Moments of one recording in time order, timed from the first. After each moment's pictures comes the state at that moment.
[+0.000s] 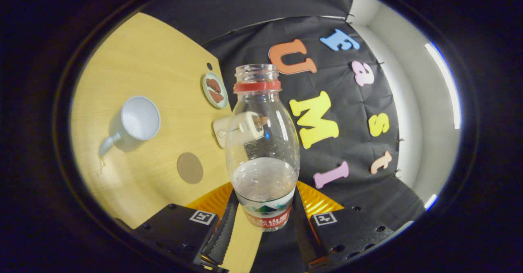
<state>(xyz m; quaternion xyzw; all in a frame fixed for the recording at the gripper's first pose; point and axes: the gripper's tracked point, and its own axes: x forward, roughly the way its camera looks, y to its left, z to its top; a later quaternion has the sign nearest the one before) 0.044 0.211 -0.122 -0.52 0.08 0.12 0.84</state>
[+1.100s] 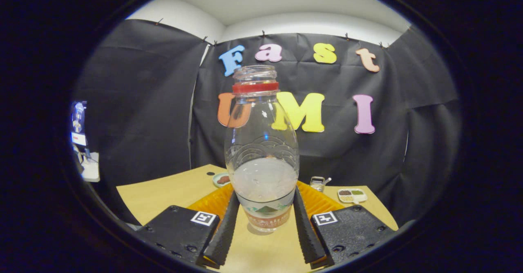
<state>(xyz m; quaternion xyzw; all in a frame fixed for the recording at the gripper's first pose) 0.036 0.190 -0.047 0.02 0.05 0.23 0.97</state>
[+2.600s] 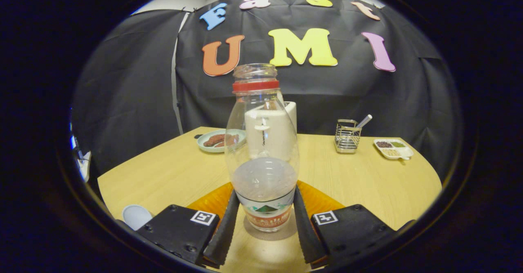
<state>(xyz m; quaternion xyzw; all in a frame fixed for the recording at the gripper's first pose) 0.166 0.265 -0.262 0.03 0.21 0.24 0.95</state>
